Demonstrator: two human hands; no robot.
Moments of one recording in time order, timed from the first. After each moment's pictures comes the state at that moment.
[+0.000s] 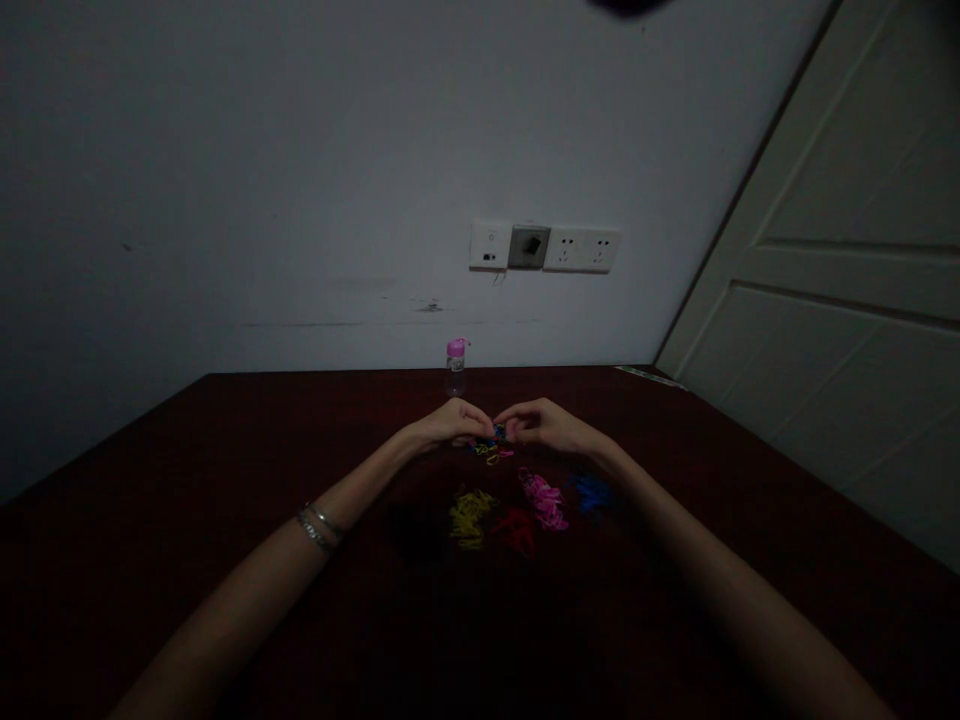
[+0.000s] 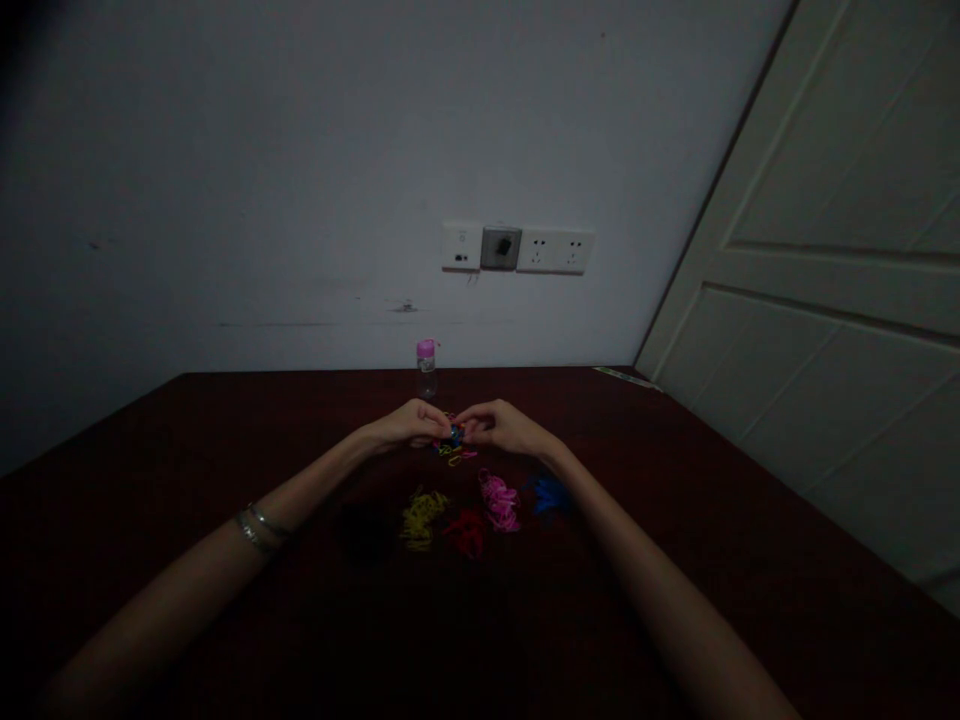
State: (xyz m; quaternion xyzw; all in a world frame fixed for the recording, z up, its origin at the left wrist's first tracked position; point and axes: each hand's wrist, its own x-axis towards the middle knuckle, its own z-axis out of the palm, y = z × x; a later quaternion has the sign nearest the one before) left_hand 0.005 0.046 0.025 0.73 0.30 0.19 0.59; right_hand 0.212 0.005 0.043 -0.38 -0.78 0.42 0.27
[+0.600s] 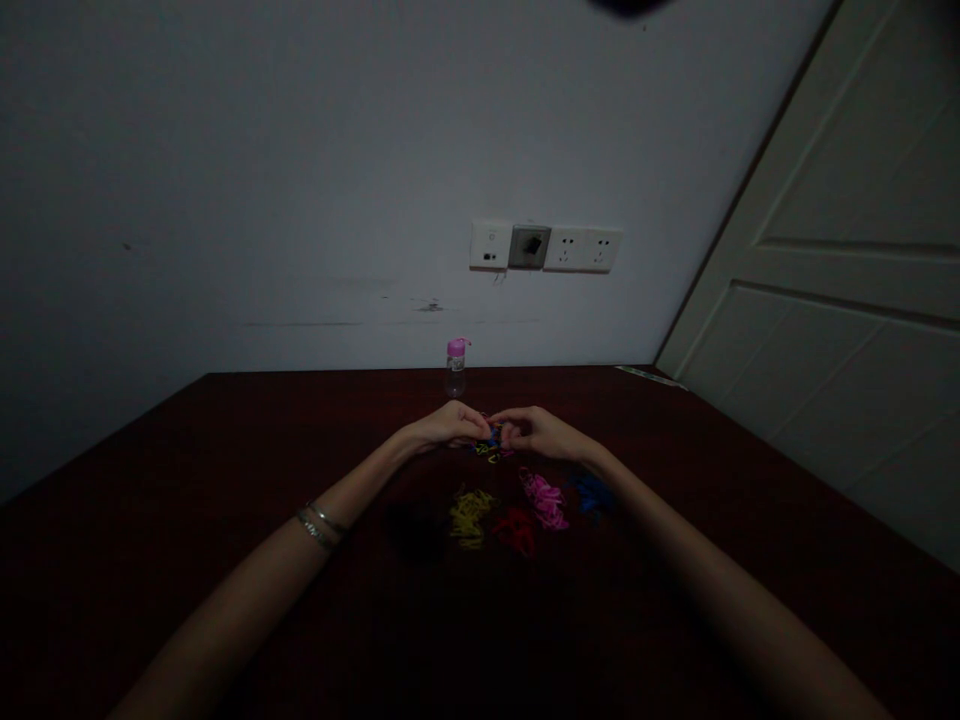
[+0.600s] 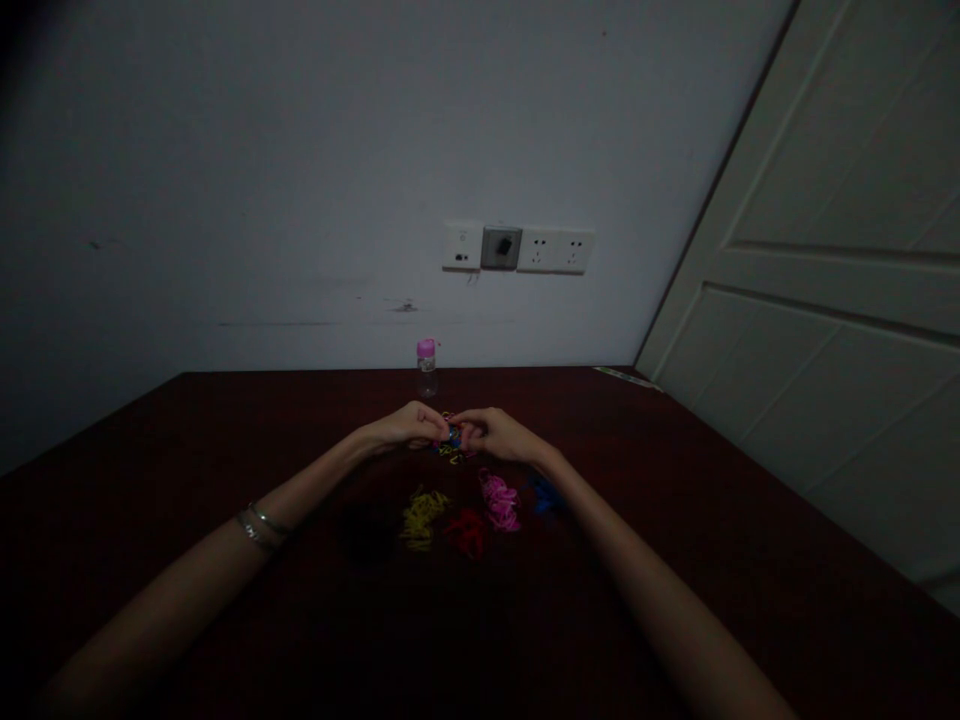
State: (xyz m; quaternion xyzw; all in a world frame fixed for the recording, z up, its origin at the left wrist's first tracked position) left_hand 0.002 0.048 0.022 0.73 0.30 0.18 0.59; right_hand 0.206 0.007 0.029 -0.39 -0.79 0.40 0.24
